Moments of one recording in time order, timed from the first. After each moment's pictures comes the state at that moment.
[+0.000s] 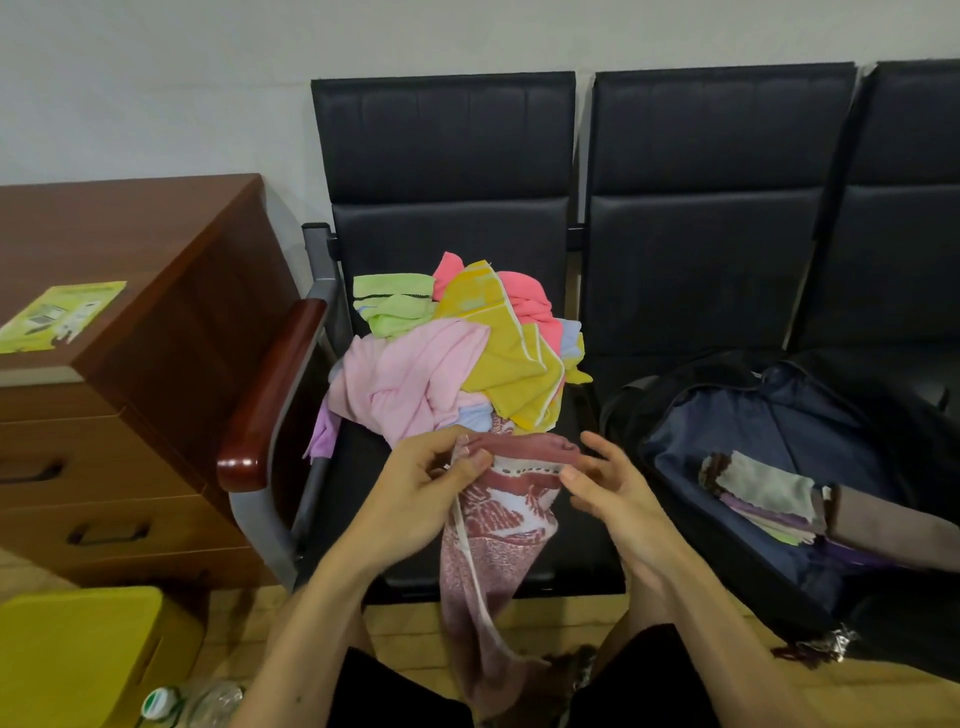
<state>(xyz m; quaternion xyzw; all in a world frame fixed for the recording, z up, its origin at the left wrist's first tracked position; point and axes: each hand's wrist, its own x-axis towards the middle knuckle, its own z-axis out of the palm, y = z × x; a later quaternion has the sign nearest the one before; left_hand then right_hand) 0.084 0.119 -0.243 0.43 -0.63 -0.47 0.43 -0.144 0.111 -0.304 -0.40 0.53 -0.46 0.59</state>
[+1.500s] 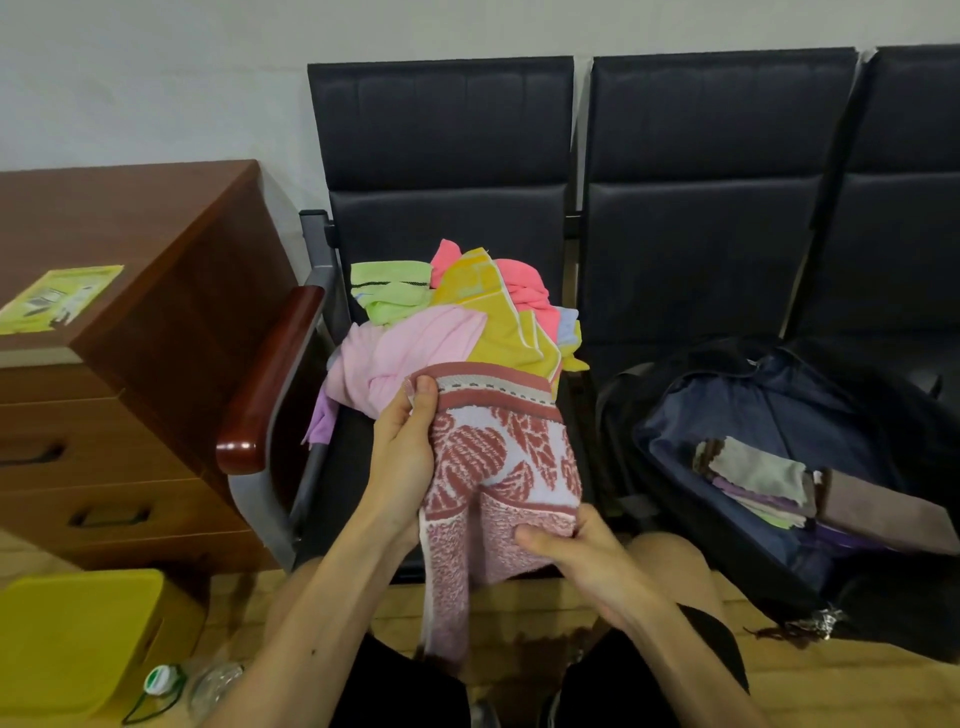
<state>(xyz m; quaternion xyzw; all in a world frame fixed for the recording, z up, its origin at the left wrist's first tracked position) 0.059 0.119 -0.235 0.46 -0.35 -0.57 0.58 -0.114 0.160 -0.313 -0.43 0.44 -0.41 0.67</state>
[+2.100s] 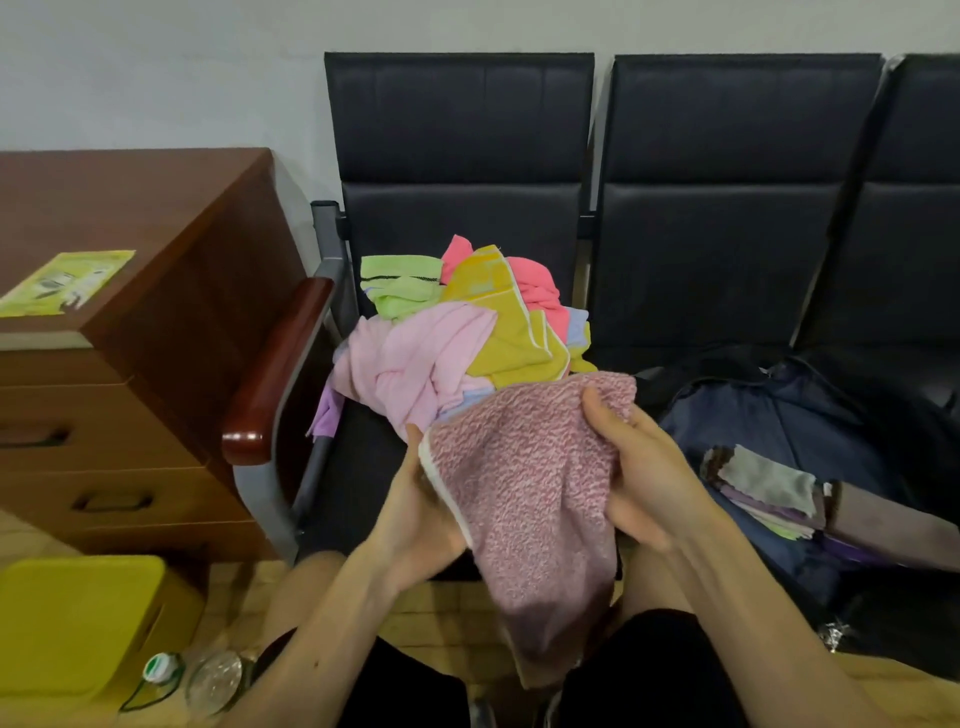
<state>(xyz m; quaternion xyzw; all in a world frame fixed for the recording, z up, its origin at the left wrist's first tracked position) 0.073 0.128 -0.284 0.39 -0.15 -0.76 0.49 -0.113 0.131 -0.213 -0.29 0.33 -0.54 0.72</state>
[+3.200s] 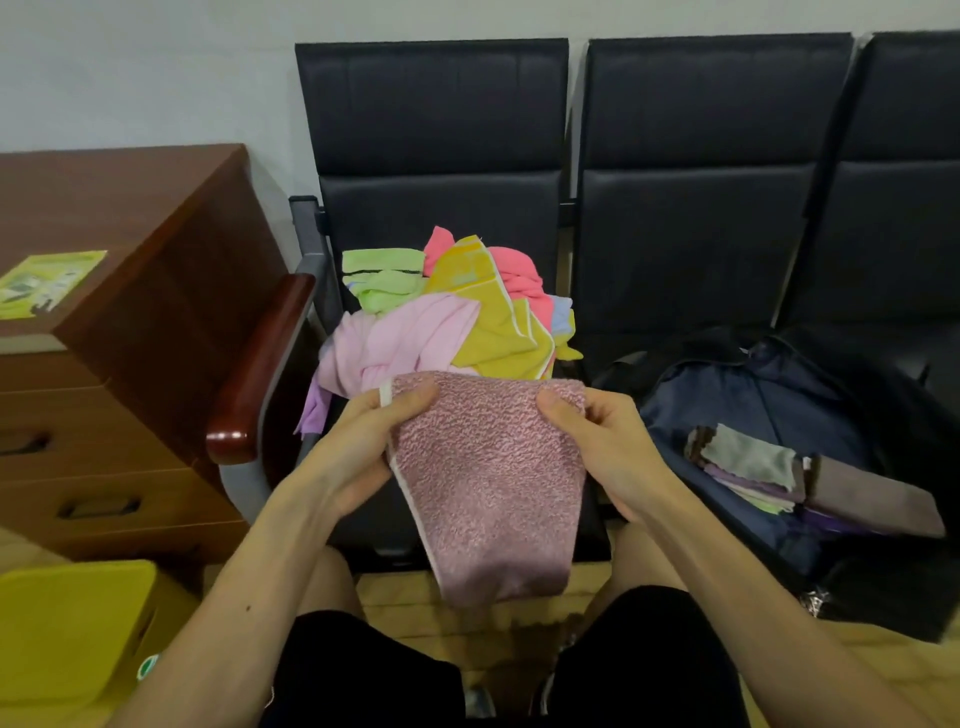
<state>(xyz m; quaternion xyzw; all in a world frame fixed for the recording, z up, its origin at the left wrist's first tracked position) 0.101 0.100 -0.238 0.45 -0.36 -0.67 0.47 -0.128 0.116 -0.246 -0.49 0.48 -0.49 0.54</state>
